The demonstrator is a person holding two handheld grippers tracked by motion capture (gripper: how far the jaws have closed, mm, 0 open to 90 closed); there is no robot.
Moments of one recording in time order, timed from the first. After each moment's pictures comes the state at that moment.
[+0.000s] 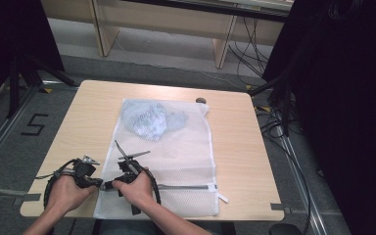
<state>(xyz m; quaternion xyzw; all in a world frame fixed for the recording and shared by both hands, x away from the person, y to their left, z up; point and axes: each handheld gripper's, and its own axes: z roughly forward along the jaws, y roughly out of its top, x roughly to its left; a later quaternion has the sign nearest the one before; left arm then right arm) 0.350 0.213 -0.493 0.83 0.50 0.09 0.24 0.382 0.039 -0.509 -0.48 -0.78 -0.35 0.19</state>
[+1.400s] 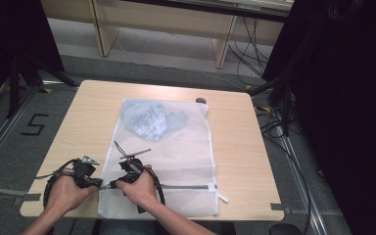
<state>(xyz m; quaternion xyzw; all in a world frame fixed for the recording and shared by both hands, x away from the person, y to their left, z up) 0.350 0.214 -0.493 0.83 0.50 0.08 0.24 0.381 0.032 -0.501 -0.45 -0.81 -0.35 0.14</state>
